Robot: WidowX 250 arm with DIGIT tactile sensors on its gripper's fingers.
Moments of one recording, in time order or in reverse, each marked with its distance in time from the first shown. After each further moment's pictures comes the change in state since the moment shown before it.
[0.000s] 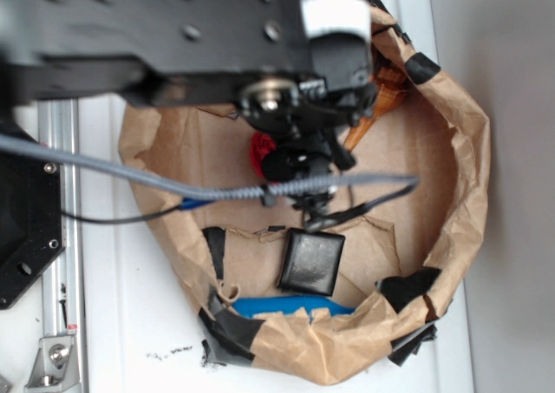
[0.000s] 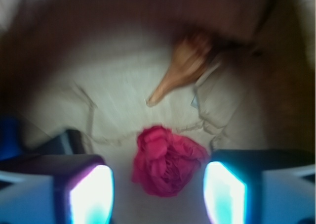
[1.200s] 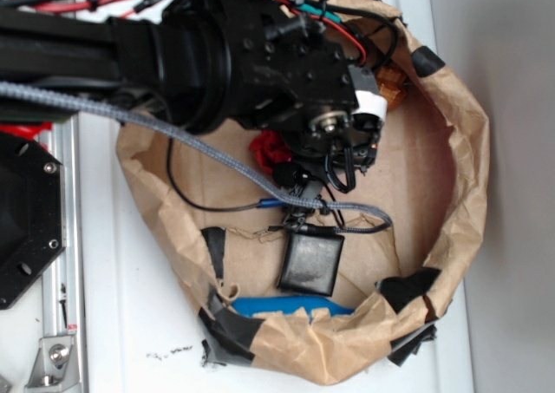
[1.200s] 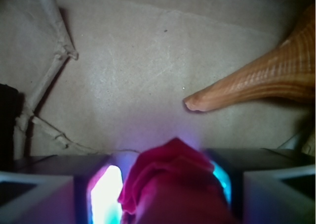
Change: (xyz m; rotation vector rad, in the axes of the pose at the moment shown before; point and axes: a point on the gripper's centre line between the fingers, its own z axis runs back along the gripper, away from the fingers) arm 0.003 -0.011 -0.073 -0.070 0.073 -0.410
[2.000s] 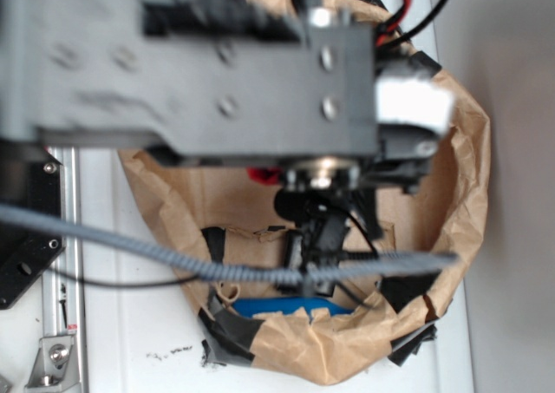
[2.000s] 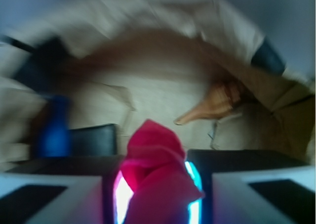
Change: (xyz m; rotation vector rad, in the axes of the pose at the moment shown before) arm 0.016 -0.032 0.151 0.060 -0.105 0.097
